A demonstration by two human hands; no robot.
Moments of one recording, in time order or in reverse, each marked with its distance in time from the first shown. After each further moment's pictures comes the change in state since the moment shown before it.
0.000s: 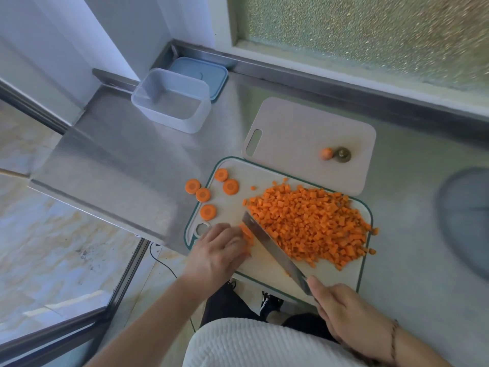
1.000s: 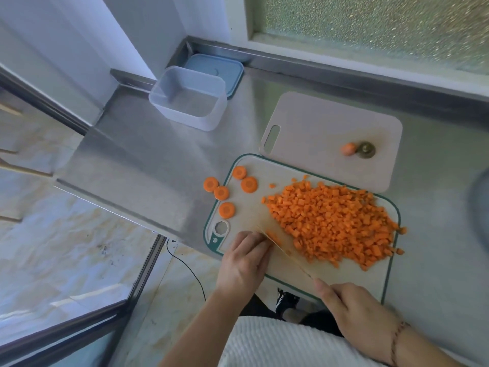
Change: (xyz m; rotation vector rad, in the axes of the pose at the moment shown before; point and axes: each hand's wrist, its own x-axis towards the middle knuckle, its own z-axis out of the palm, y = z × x) left_hand -0.004 0.029 0.017 -0.121 0.141 -0.240; right_hand 0.010 -0.015 0.012 -0.245 0.021 0.023
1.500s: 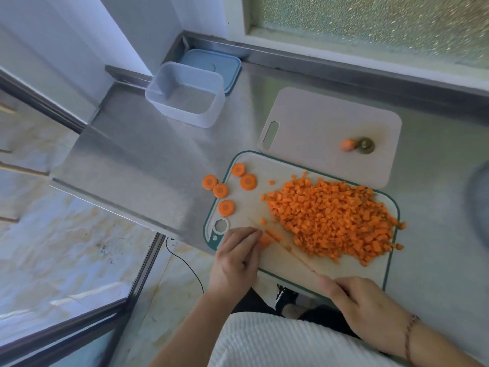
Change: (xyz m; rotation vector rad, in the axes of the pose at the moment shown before) left_hand -0.003 -0.003 -0.012 -0.136 0.104 -0.130; right_hand 0.001 0.010 -0.003 0.013 0.083 -0.120
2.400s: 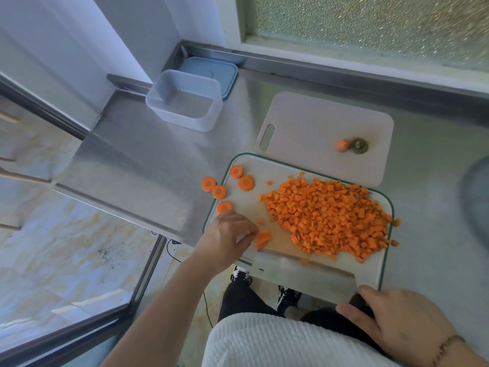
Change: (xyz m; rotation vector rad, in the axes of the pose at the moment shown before) left_hand 0.055 -0.018 -0.029 0.075 -0.475 0.039; right_hand -0.029 0.028 -0.014 -0.659 0.027 0.004
